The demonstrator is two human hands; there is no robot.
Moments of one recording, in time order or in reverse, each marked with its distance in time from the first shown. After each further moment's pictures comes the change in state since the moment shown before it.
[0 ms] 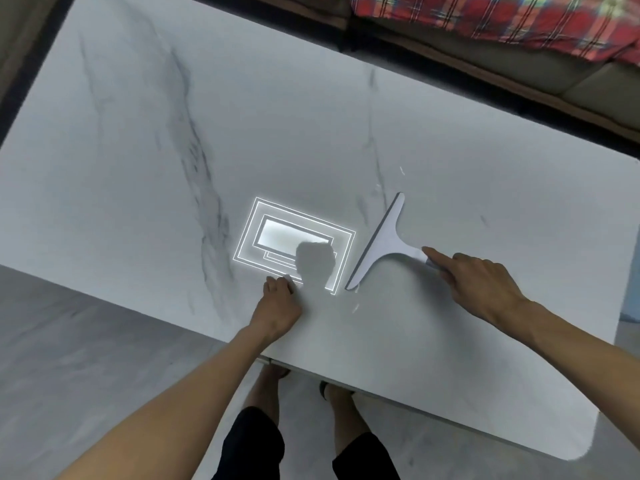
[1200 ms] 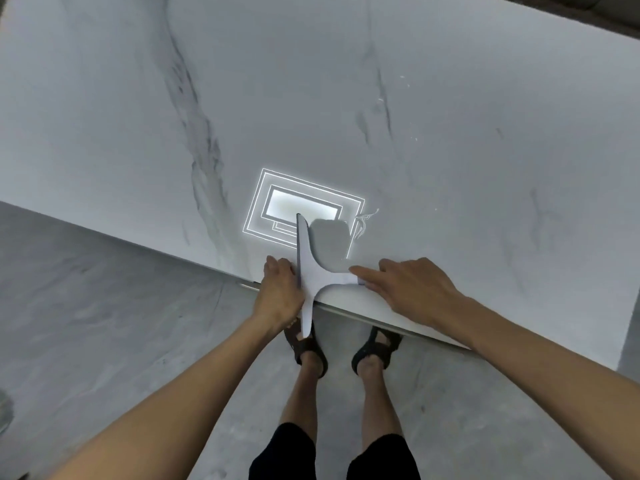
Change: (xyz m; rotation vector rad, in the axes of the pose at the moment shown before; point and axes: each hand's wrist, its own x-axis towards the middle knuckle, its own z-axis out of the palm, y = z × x) left_hand -0.065 -0.039 0.095 -0.062 0.182 0.019; right_hand -0.082 -0.110 0.110 -0.045 0.166 -0.486
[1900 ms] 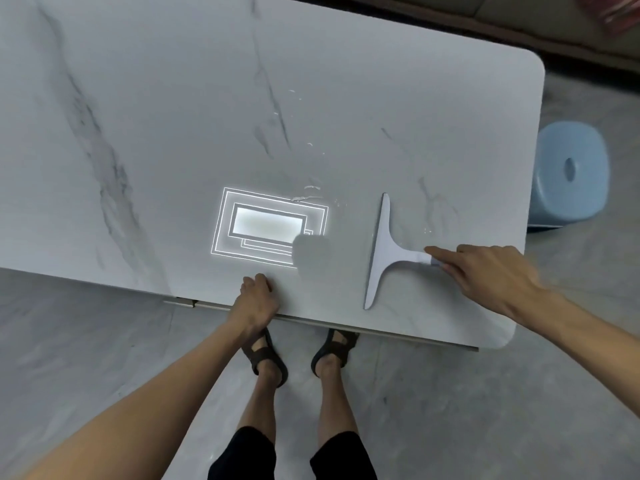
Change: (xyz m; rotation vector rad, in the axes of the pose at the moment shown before) left_hand -0.024 0.086 0.075 0.125 -0.152 -0.047; right_hand -0.212 0.160 -0.031 -0.055 -0.080 0.475
